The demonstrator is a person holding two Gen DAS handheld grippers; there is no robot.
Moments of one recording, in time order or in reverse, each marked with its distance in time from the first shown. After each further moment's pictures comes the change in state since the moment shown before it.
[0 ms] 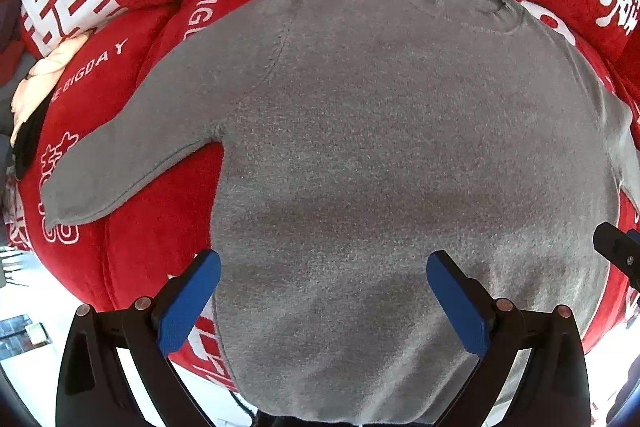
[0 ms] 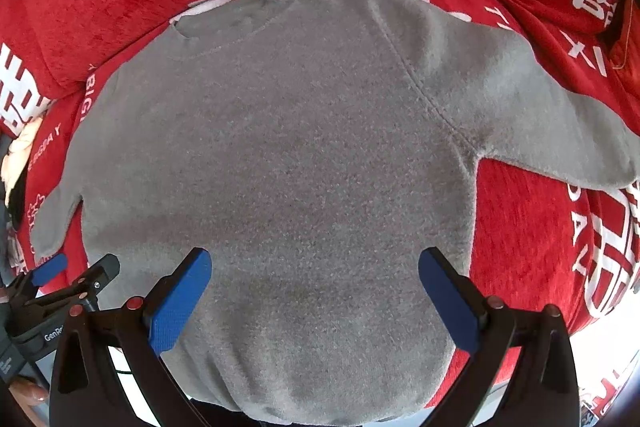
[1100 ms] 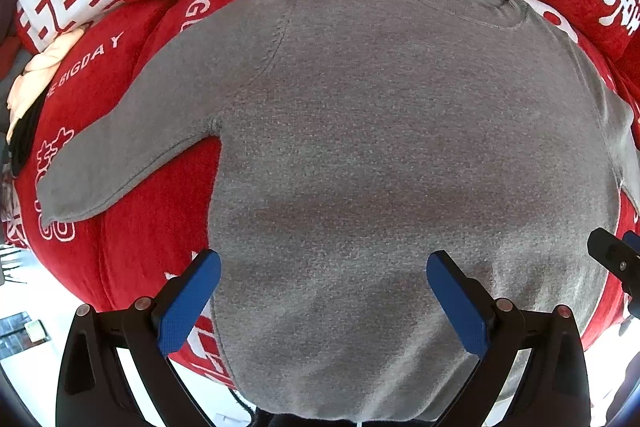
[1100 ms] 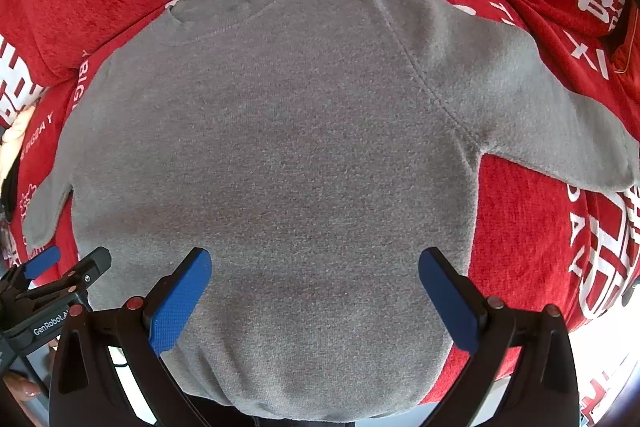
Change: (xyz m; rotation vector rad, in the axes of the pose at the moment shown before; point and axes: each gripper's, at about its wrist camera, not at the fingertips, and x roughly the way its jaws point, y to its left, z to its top) left arm 0.007 -0.002 0.006 -0.012 0.024 -0.009; right arm 0.010 0.001 0.002 -0.024 0.033 -0.021
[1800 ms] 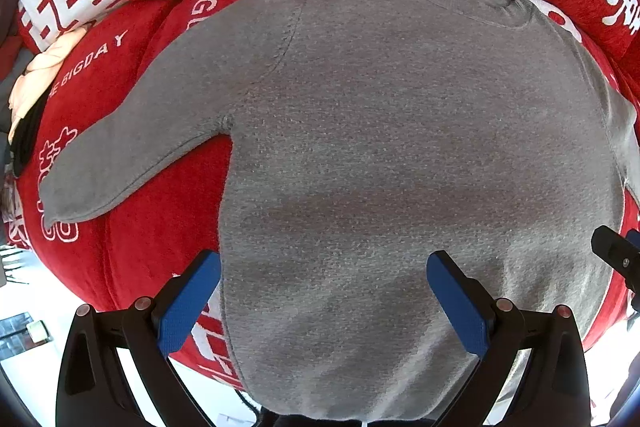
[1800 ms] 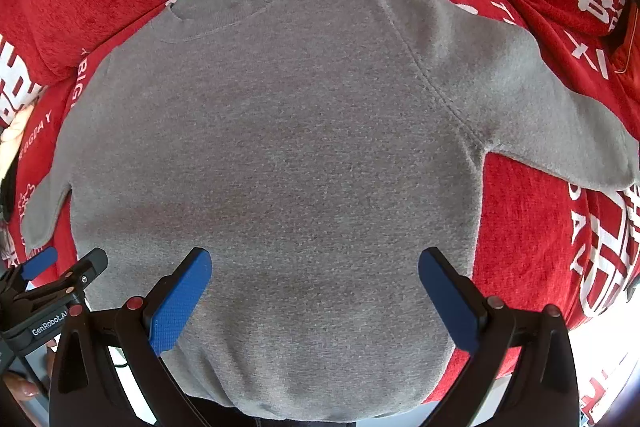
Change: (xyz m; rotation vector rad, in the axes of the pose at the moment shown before) left arm 0.002 0.005 -0.001 -0.001 0.000 0.004; right arm 0.003 0.002 -0.002 0.001 -0.001 -0.005
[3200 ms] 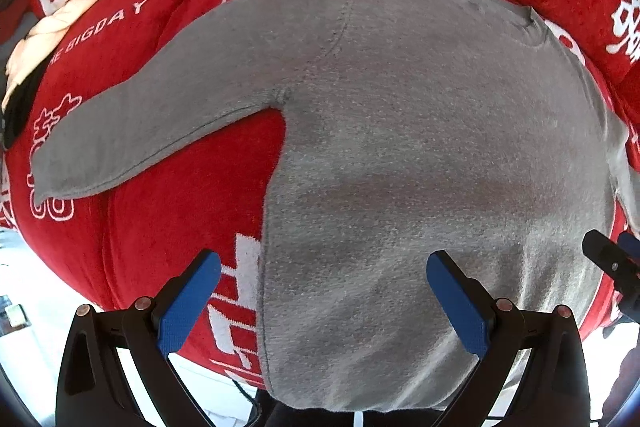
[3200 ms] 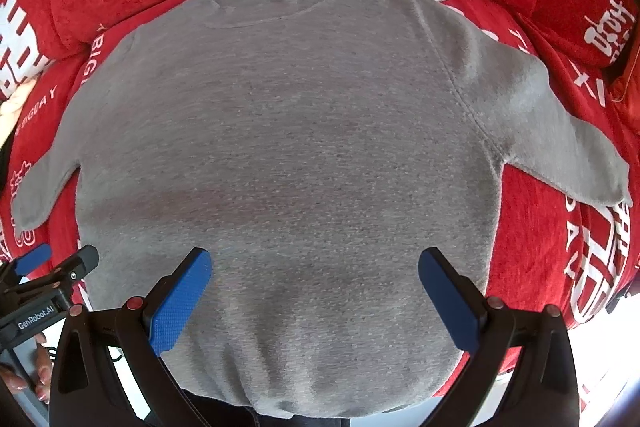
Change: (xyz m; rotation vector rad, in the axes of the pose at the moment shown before) left arm 0.005 0.073 -0.020 -0.062 0.003 -0.085; right arm -0.008 0.049 -0.006 -0.065 -0.019 -0.060
